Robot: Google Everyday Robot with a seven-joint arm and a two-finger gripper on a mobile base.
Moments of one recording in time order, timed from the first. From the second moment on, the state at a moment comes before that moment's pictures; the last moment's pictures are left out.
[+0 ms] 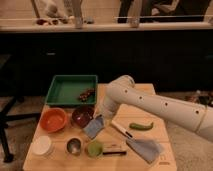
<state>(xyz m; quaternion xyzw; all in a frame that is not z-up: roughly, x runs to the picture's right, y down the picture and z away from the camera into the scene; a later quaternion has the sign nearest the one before) -0.037 0.153 0.729 -0.24 -0.30 -0.31 0.87</state>
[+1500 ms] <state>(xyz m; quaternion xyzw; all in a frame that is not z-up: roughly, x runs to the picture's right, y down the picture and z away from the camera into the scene) -0.165 0.180 0.679 -0.25 -0.31 -0.29 0.87</state>
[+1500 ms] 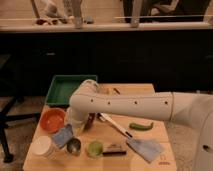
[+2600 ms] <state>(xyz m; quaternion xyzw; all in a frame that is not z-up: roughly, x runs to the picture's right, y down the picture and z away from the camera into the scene) -0.216 0.198 0.691 -0.27 -0.32 -0.30 0.86</state>
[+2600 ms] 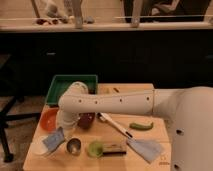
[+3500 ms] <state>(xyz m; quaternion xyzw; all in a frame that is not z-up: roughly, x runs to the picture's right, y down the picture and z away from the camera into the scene) -0.290 0.215 0.678 -0.28 -0.34 -0.38 0.82</state>
